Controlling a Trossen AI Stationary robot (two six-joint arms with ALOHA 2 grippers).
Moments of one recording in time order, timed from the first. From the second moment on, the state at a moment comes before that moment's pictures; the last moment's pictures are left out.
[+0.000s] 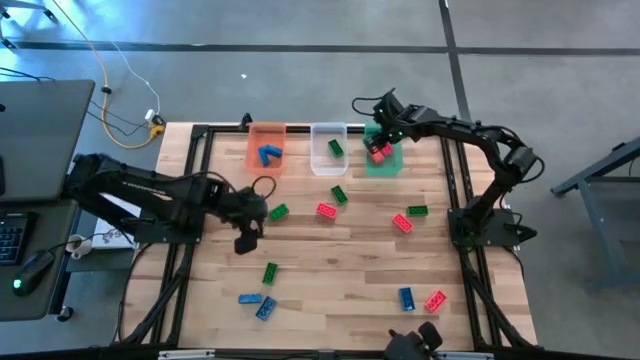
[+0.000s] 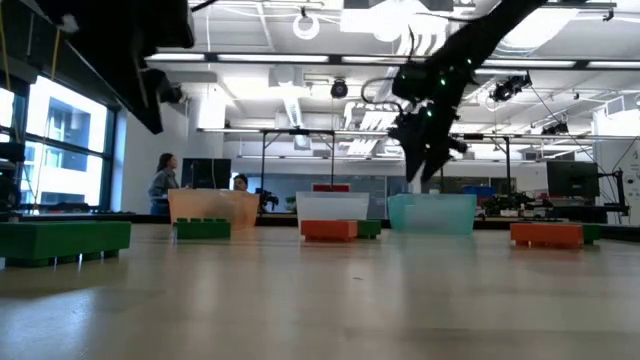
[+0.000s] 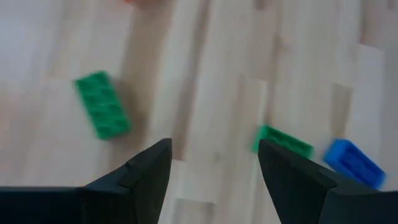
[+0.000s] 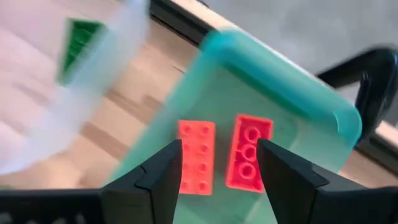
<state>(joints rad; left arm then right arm) -0.03 1.11 0.79 -0.72 0.02 -0.35 -0.72 1.66 1.18 -0.60 0.11 0.20</state>
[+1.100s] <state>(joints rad) -0.68 1.31 0.79 -0.55 -0.20 -0.93 -0.62 1.66 1.39 -0.68 0.29 0.11</state>
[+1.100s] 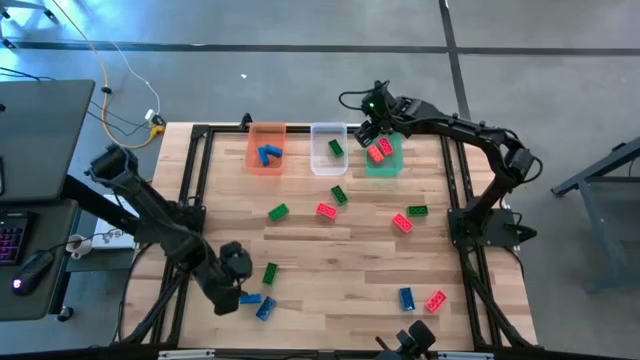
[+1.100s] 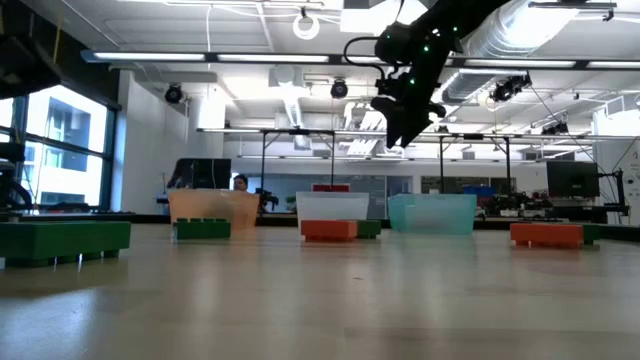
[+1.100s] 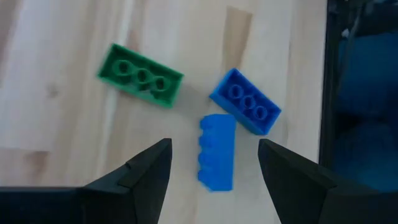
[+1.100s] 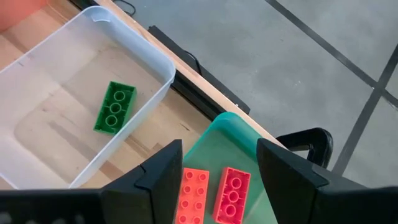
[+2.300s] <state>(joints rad) -0.69 1.59 0.79 -0.45 -0.13 -0.93 -0.61 1.66 1.39 -0.70 0.23 0.09</state>
